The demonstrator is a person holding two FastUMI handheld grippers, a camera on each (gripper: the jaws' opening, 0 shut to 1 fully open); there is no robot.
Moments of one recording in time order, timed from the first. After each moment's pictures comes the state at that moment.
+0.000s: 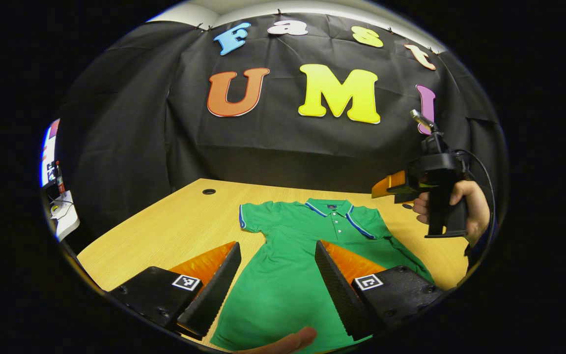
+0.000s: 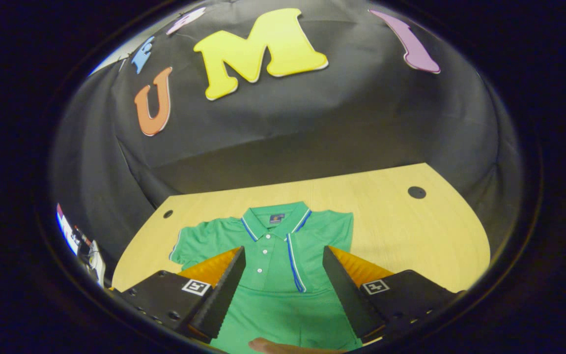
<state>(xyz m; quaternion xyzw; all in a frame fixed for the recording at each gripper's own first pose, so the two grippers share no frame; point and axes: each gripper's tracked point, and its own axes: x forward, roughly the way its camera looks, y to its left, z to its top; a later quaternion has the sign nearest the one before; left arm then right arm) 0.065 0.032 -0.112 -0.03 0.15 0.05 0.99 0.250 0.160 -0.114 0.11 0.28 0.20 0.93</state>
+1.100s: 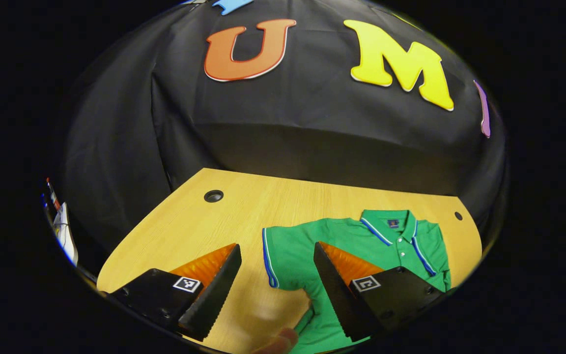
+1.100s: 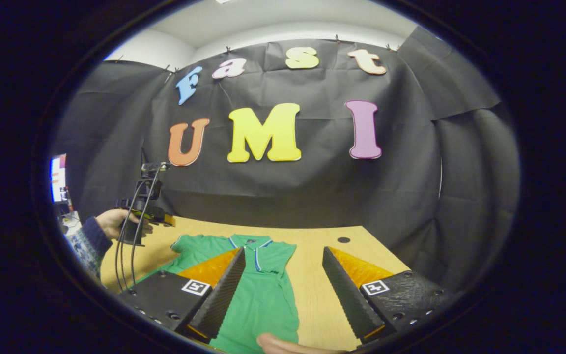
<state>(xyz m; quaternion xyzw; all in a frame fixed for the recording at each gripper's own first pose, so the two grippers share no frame) 0.286 0.153 -0.148 -0.04 0.29 0.10 0.95 0.050 0.003 -0.052 0.05 0.05 0.14 0.99</state>
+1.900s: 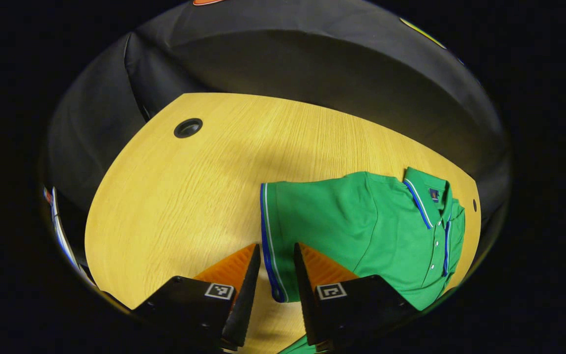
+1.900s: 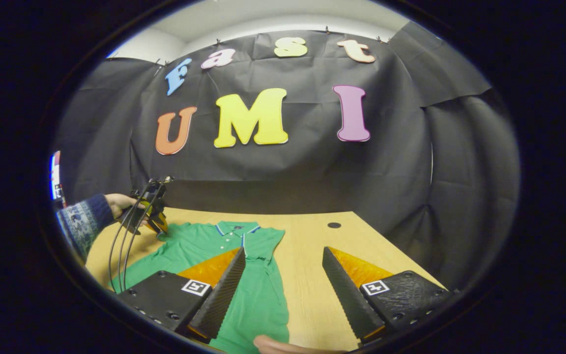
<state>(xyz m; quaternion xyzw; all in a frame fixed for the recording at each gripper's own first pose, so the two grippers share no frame) 0.306 0.165 -0.250 -0.09 0.49 0.09 0.86 0.066 -0.001 -0.105 0.06 0.09 0.12 0.99</state>
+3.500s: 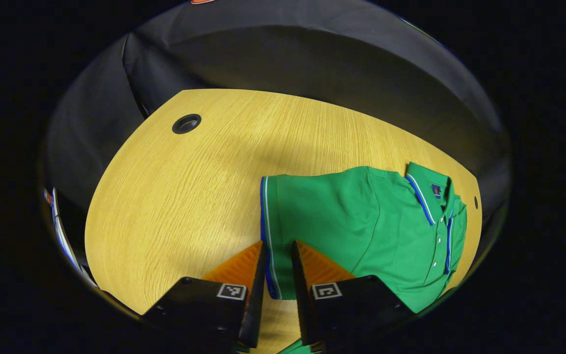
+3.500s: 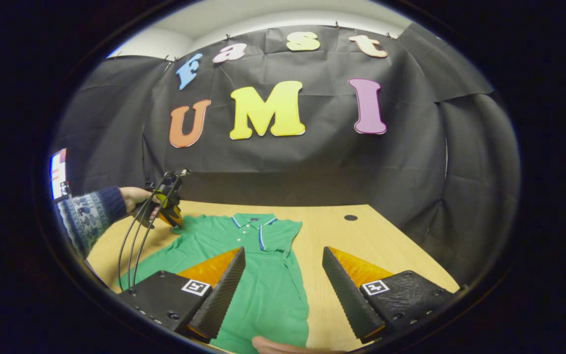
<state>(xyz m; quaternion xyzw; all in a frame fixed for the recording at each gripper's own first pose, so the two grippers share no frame) 0.305 0.166 -0.252 -0.09 0.50 0.09 0.86 0.053 0.031 -0.117 0.05 0.10 0.16 0.98</state>
